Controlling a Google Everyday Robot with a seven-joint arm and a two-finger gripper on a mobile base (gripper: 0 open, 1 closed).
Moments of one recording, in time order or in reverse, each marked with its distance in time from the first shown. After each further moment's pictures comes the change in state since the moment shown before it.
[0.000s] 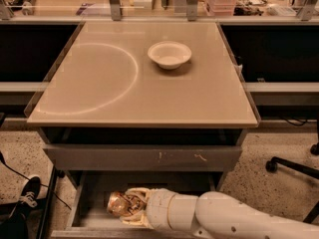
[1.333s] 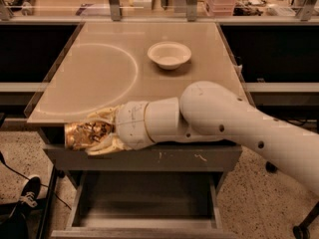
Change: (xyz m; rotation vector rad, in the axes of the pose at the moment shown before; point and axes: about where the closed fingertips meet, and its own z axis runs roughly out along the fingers) arm -0.219 -0.118 -0.034 -0.115 -0.177 -0.420
